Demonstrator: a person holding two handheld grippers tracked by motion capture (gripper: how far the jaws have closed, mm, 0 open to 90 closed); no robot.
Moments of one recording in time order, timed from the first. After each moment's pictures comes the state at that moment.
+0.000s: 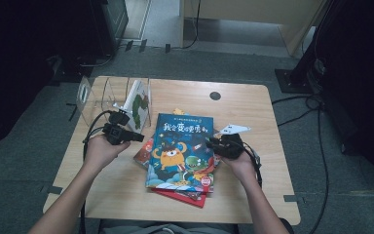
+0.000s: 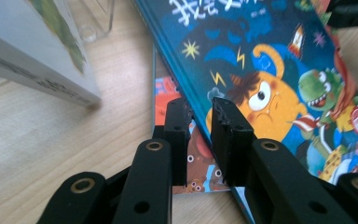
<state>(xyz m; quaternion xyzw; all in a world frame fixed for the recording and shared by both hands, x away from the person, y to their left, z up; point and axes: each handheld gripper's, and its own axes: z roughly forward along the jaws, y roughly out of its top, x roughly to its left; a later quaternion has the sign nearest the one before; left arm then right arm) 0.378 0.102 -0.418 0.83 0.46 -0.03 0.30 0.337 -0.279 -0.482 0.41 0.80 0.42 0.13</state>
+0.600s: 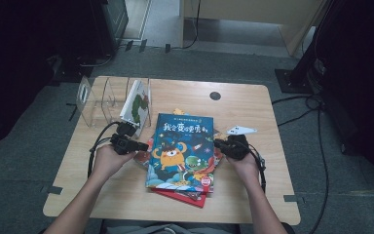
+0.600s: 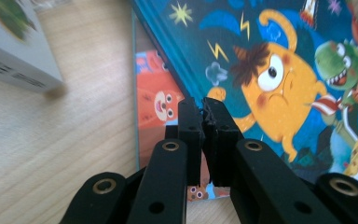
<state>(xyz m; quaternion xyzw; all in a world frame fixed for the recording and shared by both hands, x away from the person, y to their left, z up) 0.368 0.091 -0.461 0.84 0.44 -0.05 0.30 0.338 -0.298 -0.494 0.46 0.78 0.41 0.13</state>
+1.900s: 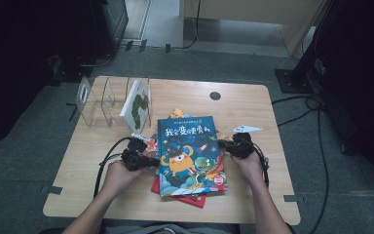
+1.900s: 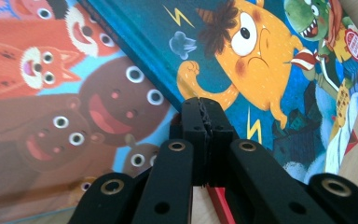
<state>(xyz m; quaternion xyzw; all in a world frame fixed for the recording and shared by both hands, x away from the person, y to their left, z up) 0.328 0.061 -0.481 0.84 0.42 -0.09 0.32 0.345 -0.316 -0.500 0.49 0.77 0.41 0.09</state>
